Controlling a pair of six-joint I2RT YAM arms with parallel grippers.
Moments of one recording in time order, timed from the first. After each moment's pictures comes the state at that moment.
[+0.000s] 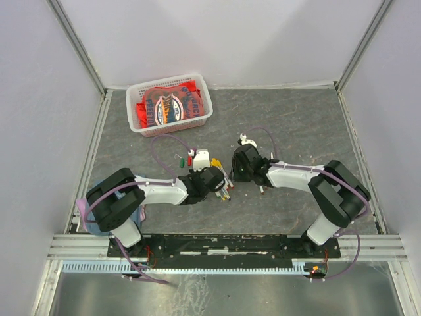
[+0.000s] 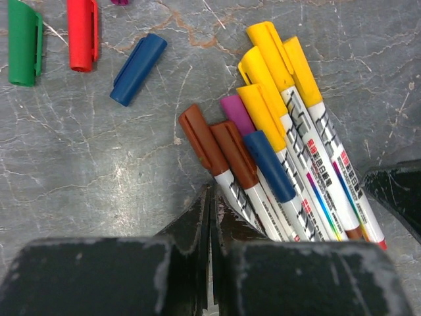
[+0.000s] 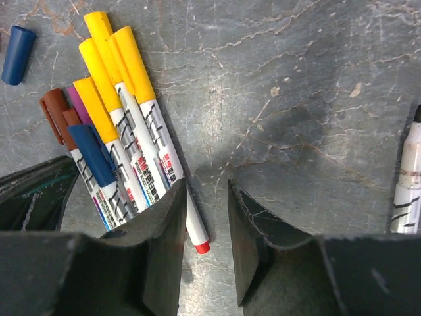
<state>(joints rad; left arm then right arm) -0.99 1.63 0.73 -0.02 -0.66 -0.84 0.72 1.64 0.80 -0.04 0.09 0.67</state>
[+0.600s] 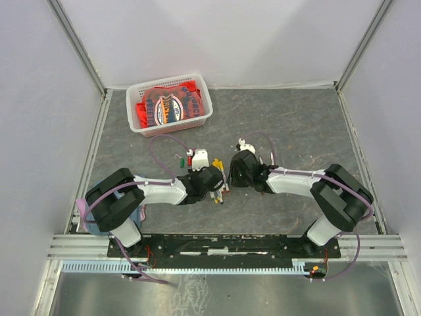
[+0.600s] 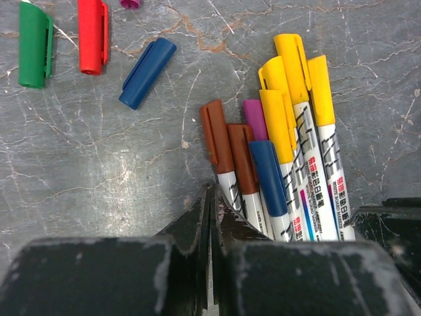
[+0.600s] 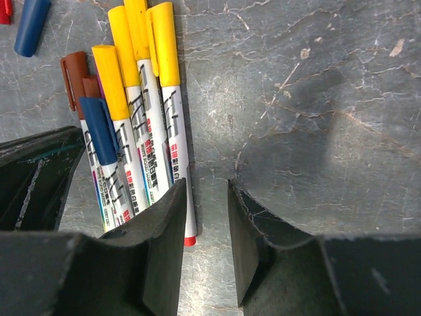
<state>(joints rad) -0.98 1.63 0.72 -0.01 -0.66 -0.84 0.79 1.60 0.74 -0.01 0.12 0.72</state>
